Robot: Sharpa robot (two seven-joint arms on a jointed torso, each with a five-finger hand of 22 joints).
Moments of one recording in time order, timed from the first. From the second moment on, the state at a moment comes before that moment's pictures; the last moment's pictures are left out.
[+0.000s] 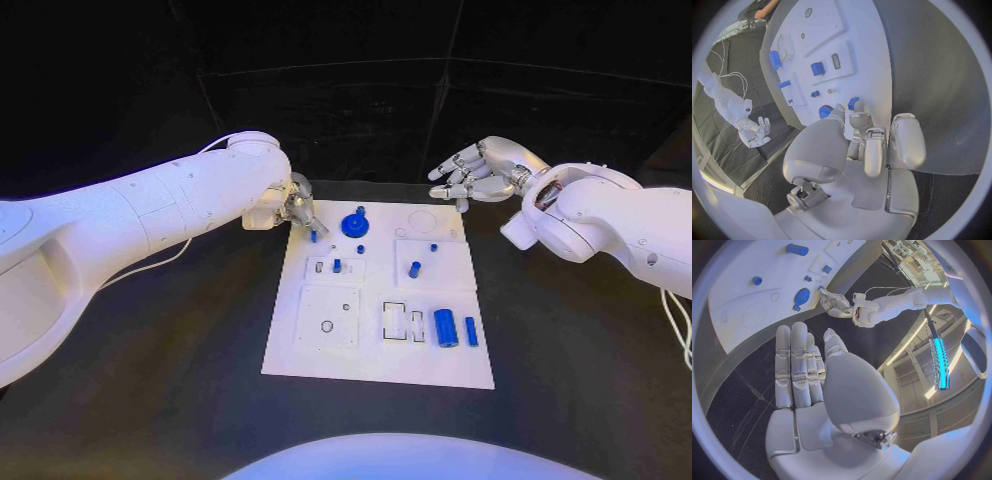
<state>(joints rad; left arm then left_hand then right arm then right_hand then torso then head) 1.35 -0.43 -0.09 0.89 -1.07 0.42 -0.47 1.17 0.08 -0.07 0.20 0.05 0.85 0.05 0.75 0.41 1.24 -0.02 1.12 0.85 1.47 -0.08 1.56 1.31 0.08 1.46 0.02 1.31 1.19 1.31 -0.83 -0.06 1.41 -0.84 -0.25 0.10 1.50 -0.01 -0.12 0.19 0.27 0.91 0.16 0.14 0.07 1.16 0.07 0.42 0.54 1.39 0.00 0.50 0.59 0.18 1.05 0.11 0.75 0.51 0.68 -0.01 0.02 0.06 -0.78</state>
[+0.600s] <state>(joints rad) 1.35 -0.43 -0.09 0.90 -1.07 0.42 -0.47 1.32 0.15 0.08 0.08 0.04 0.84 0.04 0.75 0.40 1.24 -0.03 1.12 0.84 1.47 -0.09 1.56 1.31 0.08 1.47 0.01 1.31 1.19 1.31 -0.83 -0.06 1.40 -0.84 -0.25 0.10 1.50 -0.01 -0.12 0.19 0.27 0.91 0.16 0.14 0.07 1.16 0.07 0.42 0.54 1.39 0.00 0.49 0.59 0.18 1.05 0.11 0.75 0.51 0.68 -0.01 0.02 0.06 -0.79</state>
